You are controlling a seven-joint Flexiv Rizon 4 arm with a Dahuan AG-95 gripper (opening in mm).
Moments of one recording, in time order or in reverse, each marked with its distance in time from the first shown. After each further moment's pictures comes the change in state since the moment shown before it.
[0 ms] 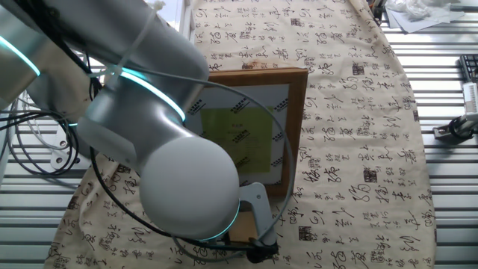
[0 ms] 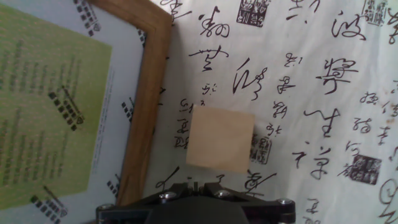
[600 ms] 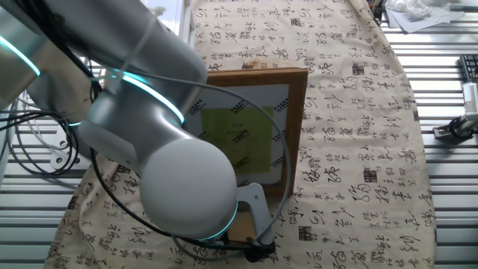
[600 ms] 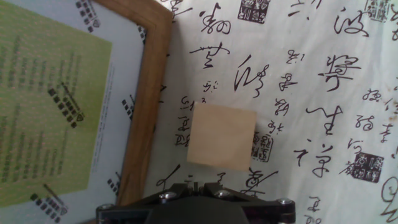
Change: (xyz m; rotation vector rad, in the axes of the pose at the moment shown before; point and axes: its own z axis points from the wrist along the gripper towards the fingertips) arm 0.000 0.000 0.014 -0.002 -0.001 -0.002
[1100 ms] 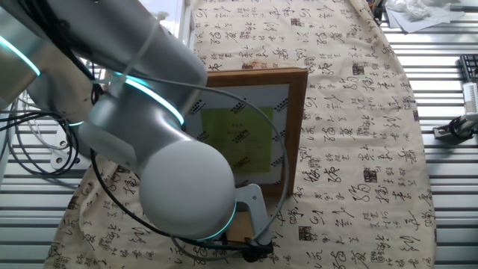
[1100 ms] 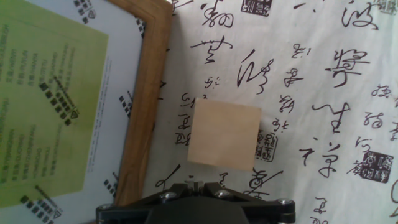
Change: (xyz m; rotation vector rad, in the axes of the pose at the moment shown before) arm 0.006 0.004 0.002 -0.002 0.003 0.008
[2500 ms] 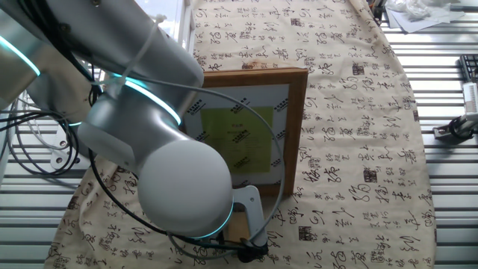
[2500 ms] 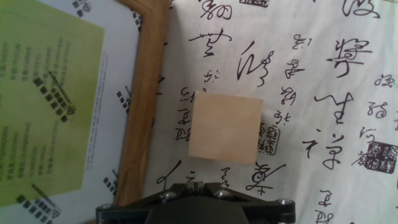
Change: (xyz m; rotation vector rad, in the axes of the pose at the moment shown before) arm 0.003 -0.001 0.005 0.016 0.003 0.048
